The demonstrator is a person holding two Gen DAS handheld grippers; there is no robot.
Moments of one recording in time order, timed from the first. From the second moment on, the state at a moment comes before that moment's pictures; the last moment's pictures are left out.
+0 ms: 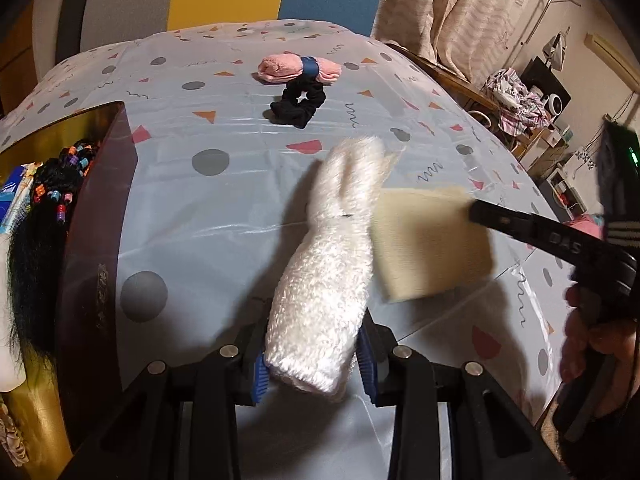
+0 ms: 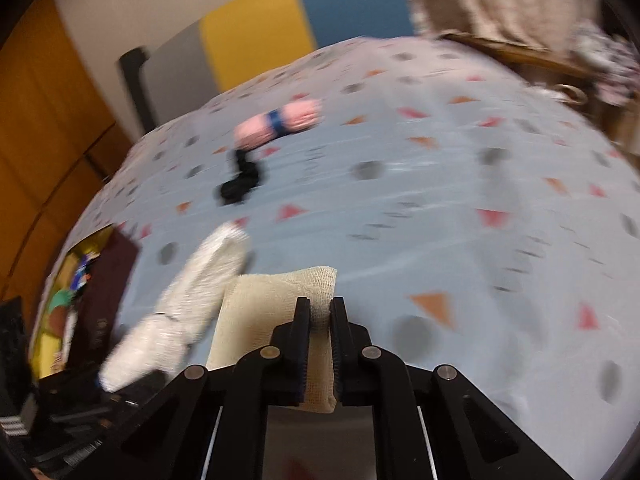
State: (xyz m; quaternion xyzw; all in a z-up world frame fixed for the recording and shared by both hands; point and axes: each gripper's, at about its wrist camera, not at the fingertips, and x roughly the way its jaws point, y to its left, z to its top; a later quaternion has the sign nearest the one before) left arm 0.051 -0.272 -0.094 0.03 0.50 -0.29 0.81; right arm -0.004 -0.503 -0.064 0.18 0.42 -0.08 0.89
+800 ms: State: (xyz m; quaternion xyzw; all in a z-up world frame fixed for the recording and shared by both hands) left arm 0.067 -0.330 -0.100 0.12 0.49 -0.31 0.81; right arm -0.025 -0.495 -0.093 0.10 0.47 -0.08 0.87
